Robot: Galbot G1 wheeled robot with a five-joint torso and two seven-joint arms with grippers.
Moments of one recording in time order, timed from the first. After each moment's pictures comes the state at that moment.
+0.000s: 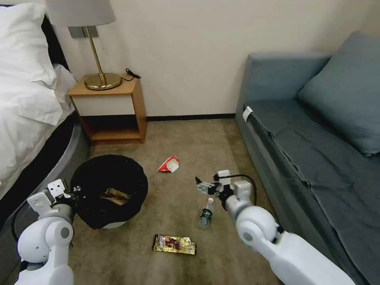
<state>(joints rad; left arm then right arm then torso) 1.29 -1.41 -0.90 -2.06 -0.56 0.74 -0.31 -0.81 1.01 -0.24 1.93 1.03 -0.53 0.67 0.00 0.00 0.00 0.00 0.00</state>
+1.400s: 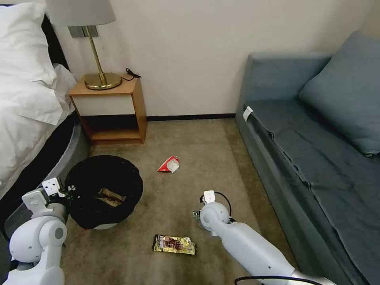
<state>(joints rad) 1.31 -1.33 -0.91 -2.08 -0.57 0.74 -0.32 -0.74 1.32 -0.31 1.36 1.08 -0.72 0.90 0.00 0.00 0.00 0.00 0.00</state>
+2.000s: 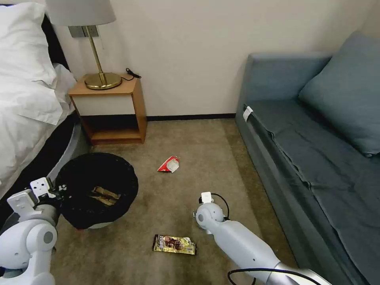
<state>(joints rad) 1.35 -1.32 -0.97 -2.12 -0.60 0.74 -0.32 -0.70 1.39 -0.31 1.14 0.96 -0.65 0.79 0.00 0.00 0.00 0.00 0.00</state>
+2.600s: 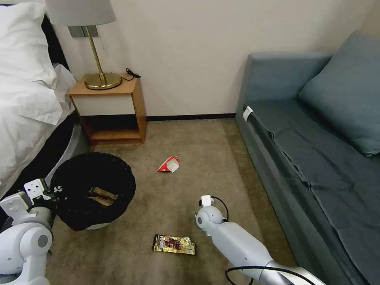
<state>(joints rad) 1.37 -1.32 -0.99 -2.15 -0.62 0.74 -0.32 -0.69 1.45 -0.28 0.99 0.85 -0.58 0.67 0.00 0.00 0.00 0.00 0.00</state>
